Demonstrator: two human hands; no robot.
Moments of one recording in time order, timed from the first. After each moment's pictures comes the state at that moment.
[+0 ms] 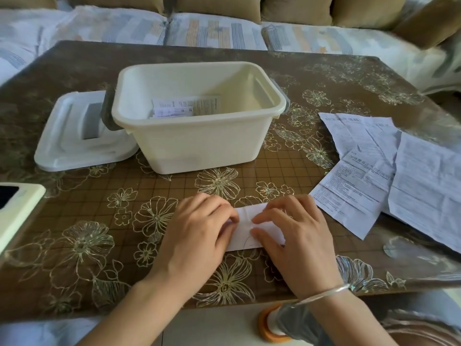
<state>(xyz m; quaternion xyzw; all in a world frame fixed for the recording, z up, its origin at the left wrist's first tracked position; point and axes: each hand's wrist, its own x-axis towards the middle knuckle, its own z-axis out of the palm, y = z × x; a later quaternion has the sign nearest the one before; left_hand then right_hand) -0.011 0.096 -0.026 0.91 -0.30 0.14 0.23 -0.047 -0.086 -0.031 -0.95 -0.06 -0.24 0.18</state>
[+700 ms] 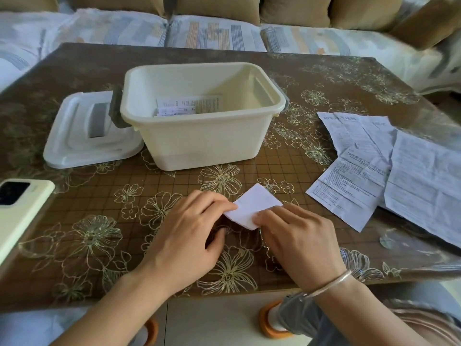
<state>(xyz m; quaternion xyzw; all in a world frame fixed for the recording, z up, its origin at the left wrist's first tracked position) -0.013 0.117 -0.027 0.90 -0.33 0.10 0.26 -0.052 -0.090 -0.026 -0.95 -0.17 -0.25 0.06</state>
